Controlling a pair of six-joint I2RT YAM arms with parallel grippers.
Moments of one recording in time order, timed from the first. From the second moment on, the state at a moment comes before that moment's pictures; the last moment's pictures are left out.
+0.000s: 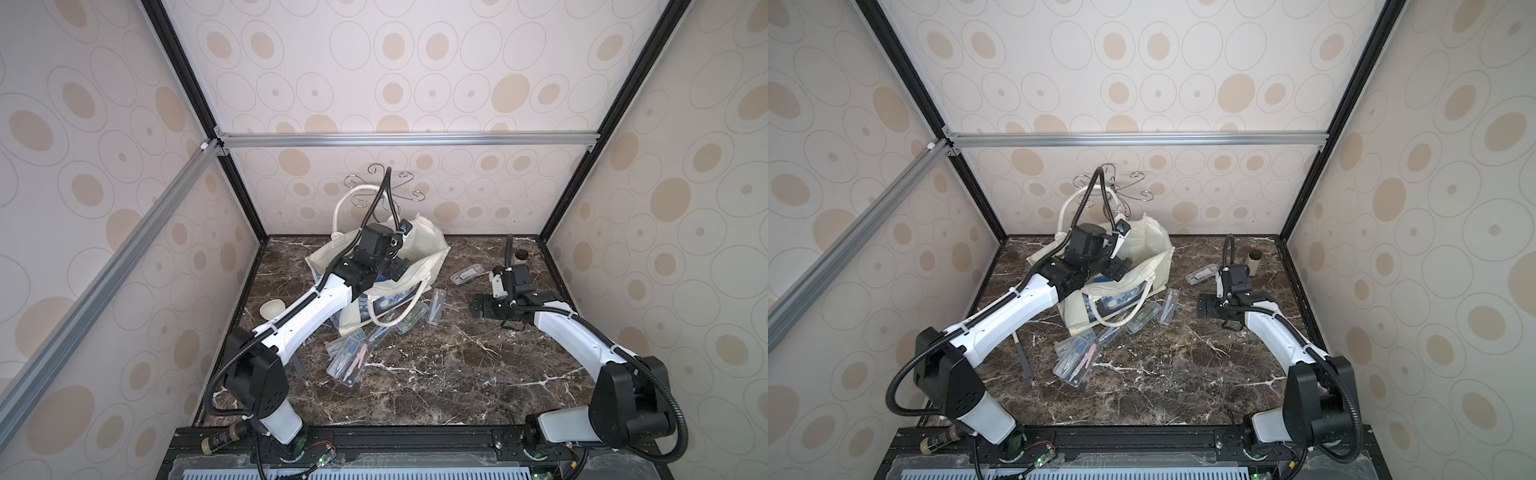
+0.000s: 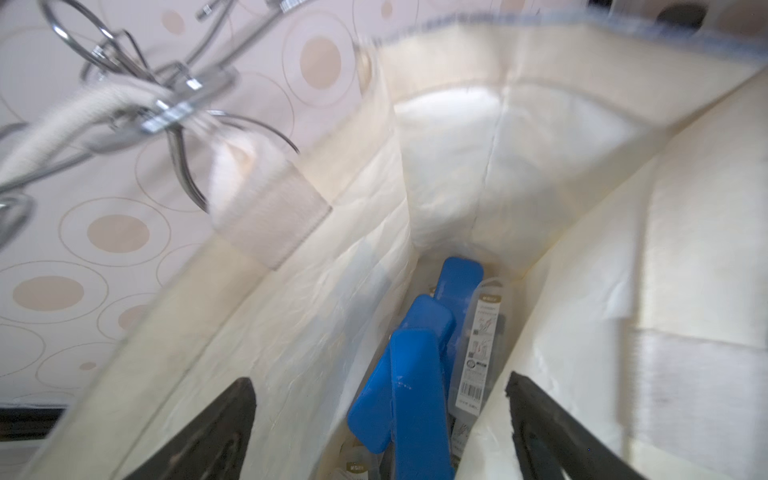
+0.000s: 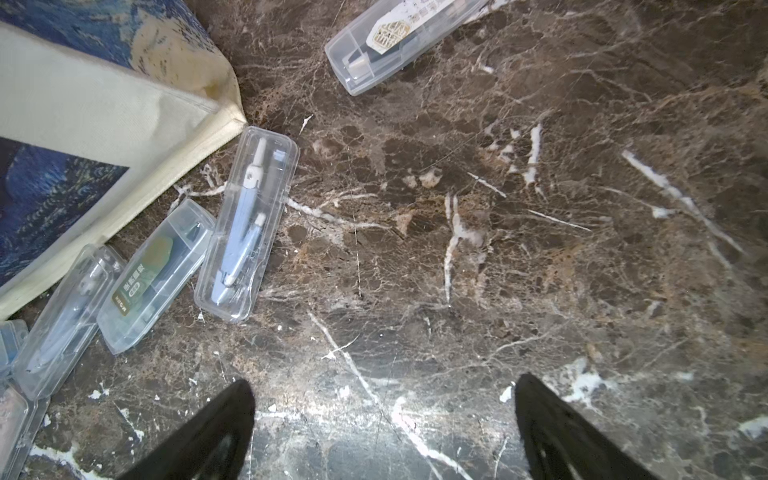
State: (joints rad) left arm -0.60 1.59 1.50 -0.39 -0.18 0.28; right arm 0.18 1.39 0.96 -0.58 -0.08 0.24
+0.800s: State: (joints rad) left arm -0.60 1.03 1.09 -0.58 -0.06 -0.08; right arm 0.18 1.41 0.97 -0.57 -0.13 0.25
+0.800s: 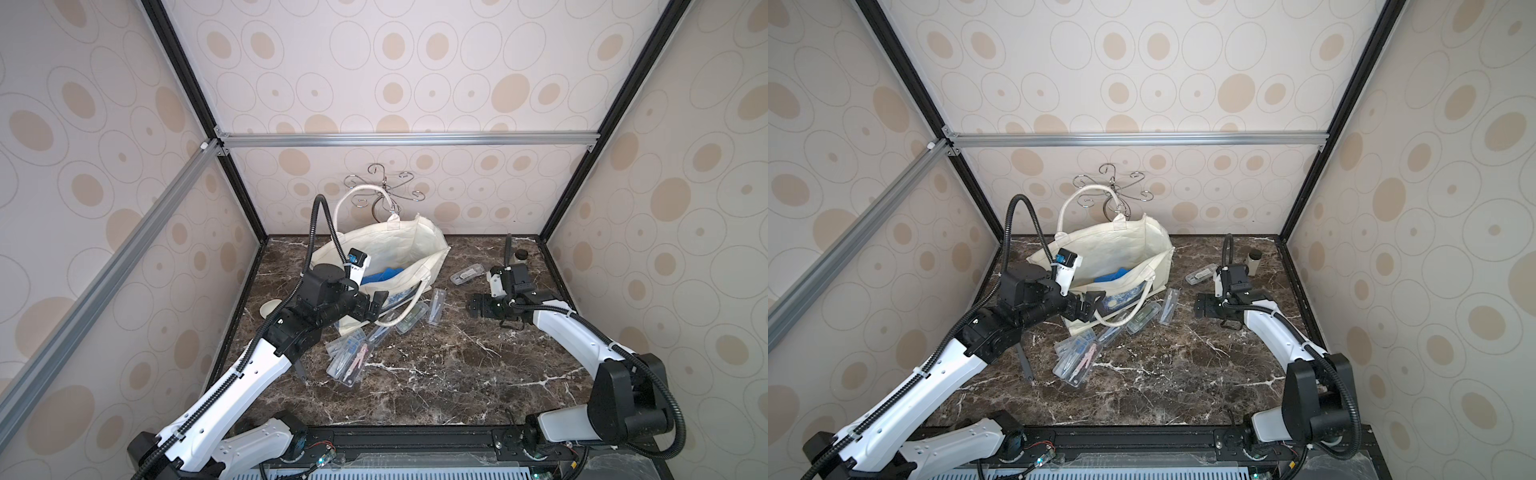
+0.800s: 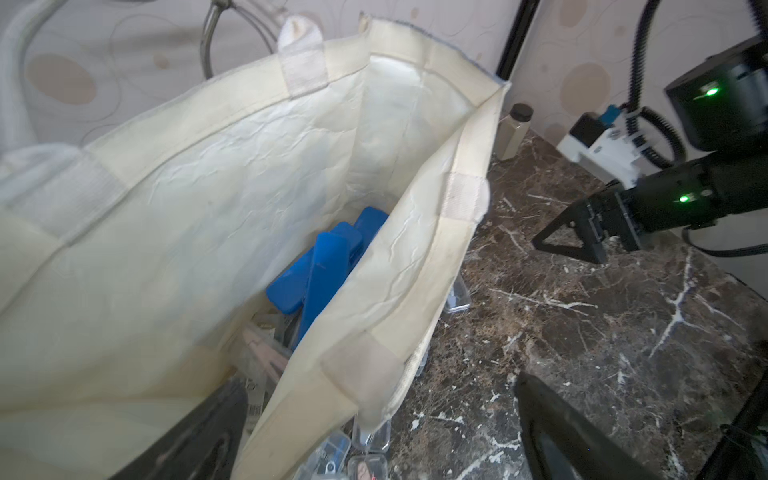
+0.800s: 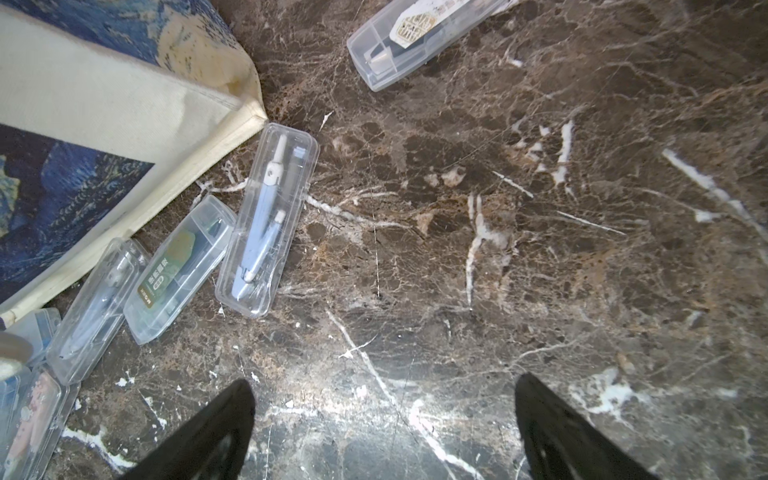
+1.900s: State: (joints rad) left arm -0.60 0.76 1.07 -0.71 -0.39 -0.27; right arm 0.18 1.40 0.95 -0.54 -0.15 0.24
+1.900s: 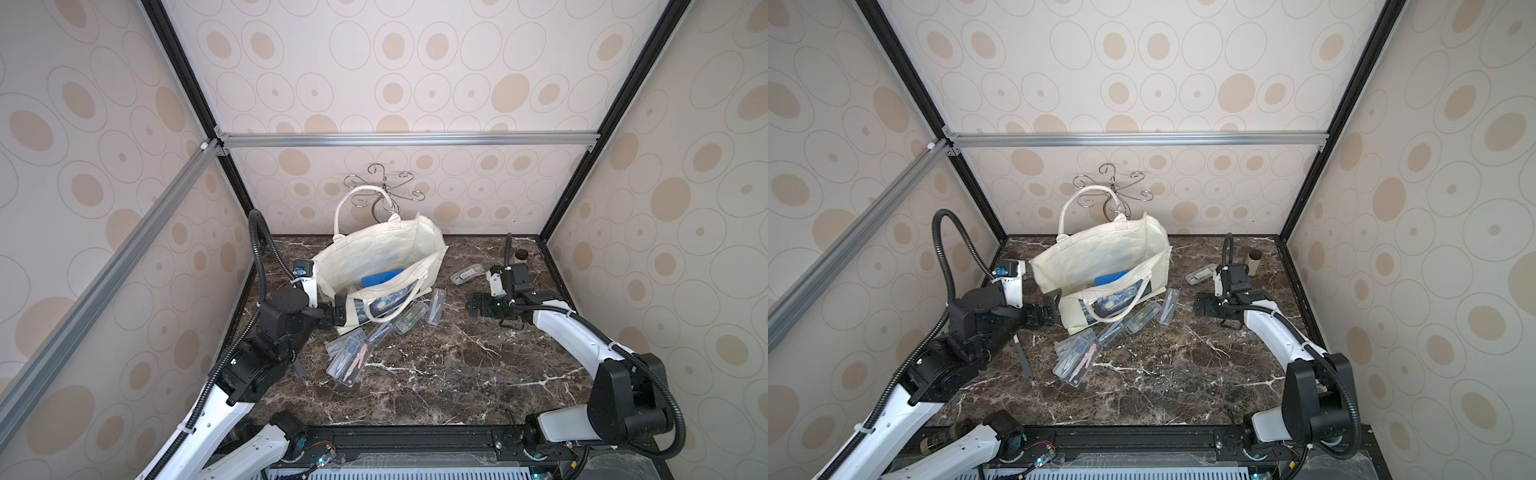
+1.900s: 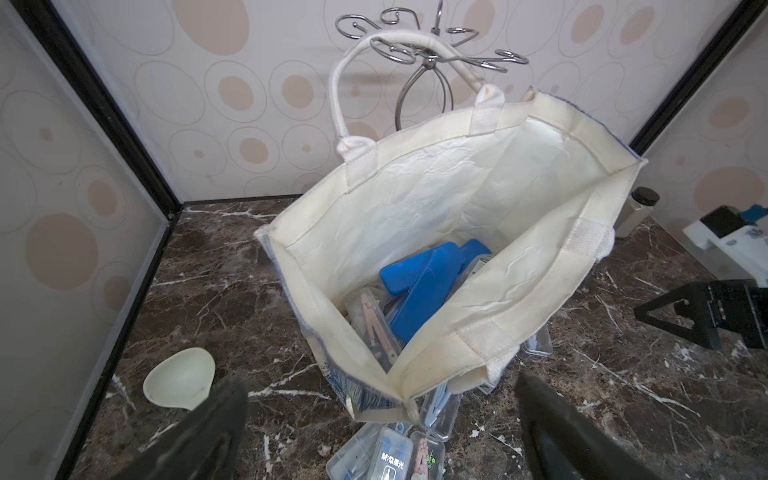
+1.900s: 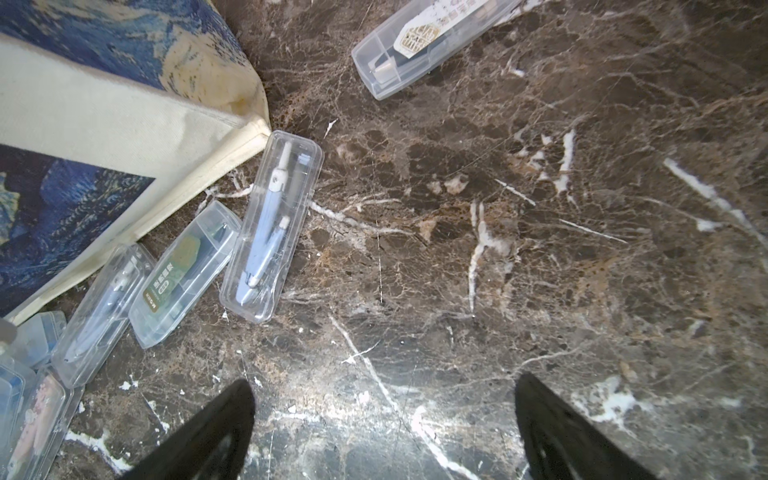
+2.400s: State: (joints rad) left arm -0.60 0.63 0.81 -0.63 -0.40 -0.52; right arm 0.58 0.96 0.69 -0.33 -0.21 0.06
